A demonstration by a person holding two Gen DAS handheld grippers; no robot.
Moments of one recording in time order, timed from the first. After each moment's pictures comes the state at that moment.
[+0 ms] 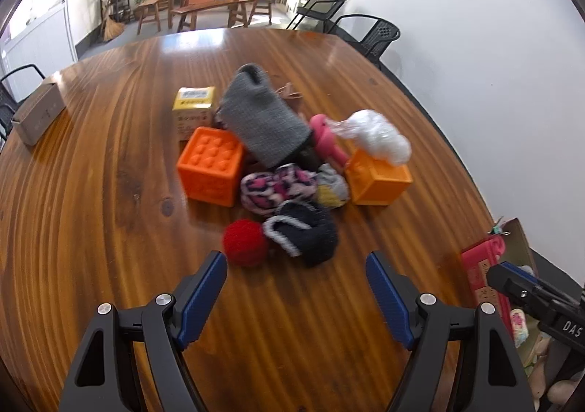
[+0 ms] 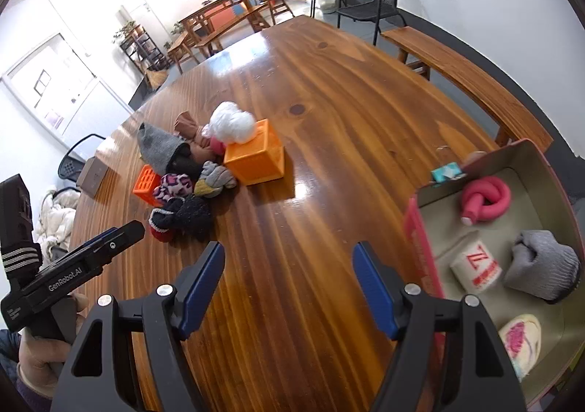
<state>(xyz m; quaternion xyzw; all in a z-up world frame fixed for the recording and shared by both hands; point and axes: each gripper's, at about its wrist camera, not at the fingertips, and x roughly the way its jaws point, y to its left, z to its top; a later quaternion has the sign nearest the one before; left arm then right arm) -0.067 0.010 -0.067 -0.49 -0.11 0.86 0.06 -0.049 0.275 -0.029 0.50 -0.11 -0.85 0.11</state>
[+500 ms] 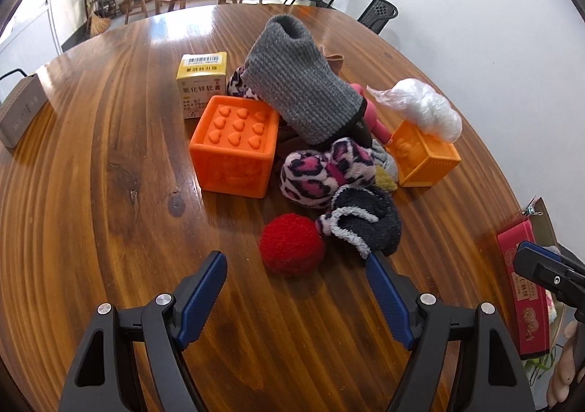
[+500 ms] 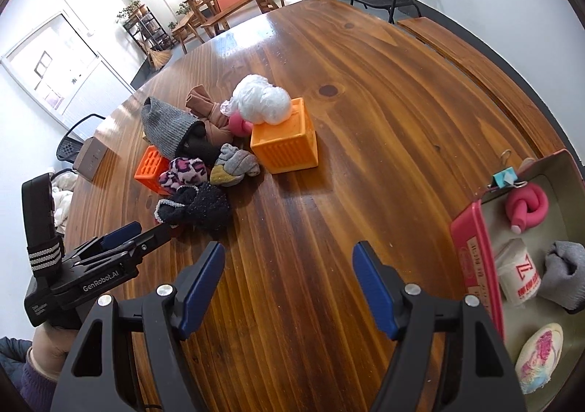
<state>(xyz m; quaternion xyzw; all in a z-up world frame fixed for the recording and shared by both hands) -0.087 -0.018 -0.111 -0.52 -0.09 0.84 0.09 -0.068 0.232 -0.047 0.53 -0.09 -0.83 0.12</state>
